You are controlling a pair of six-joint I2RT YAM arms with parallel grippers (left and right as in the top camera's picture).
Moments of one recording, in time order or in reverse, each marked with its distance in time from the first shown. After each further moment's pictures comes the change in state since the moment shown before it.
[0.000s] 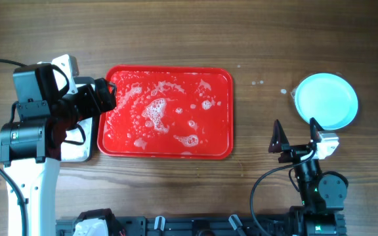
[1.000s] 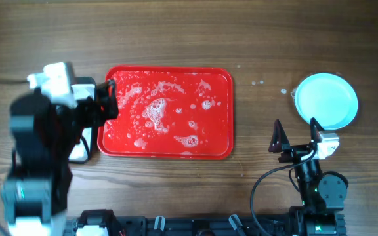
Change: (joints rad) left arm -0.103 -0.279 -0.131 0.259 -0.111 0.001; right arm 0.000 -0.002 0.000 0.000 0.004 0.004
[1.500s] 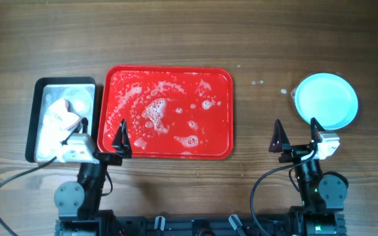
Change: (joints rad) left arm 0.000 -0.794 -0.940 0.631 0.005 0.000; right arm 0.000 -0.003 0.000 0.000 0.002 0.000
